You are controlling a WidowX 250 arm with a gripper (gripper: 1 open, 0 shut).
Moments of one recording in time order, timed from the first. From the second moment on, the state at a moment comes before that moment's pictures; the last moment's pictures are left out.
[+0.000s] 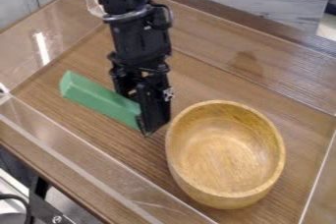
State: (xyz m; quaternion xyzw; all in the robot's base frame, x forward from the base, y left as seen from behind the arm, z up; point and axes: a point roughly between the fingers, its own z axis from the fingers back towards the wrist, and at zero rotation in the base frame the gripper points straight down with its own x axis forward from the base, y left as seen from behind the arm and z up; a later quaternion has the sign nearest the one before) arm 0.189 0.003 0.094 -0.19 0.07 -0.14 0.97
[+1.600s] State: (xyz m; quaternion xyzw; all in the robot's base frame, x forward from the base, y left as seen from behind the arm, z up) arm 0.195 0.017 0.073 -0.19 0.05 -0.13 0.97
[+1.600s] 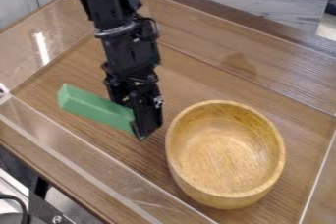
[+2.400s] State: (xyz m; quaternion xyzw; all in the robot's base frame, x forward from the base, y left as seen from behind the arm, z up) arm 0.199 0.018 0.065 -0.19 0.04 -0.12 0.97
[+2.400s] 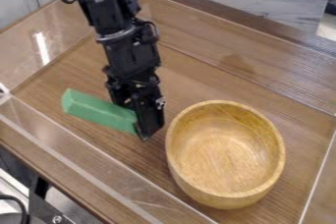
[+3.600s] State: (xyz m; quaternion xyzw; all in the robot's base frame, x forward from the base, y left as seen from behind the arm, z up) arm 0.194 0.019 0.081 -0.22 0.07 -0.09 0.97
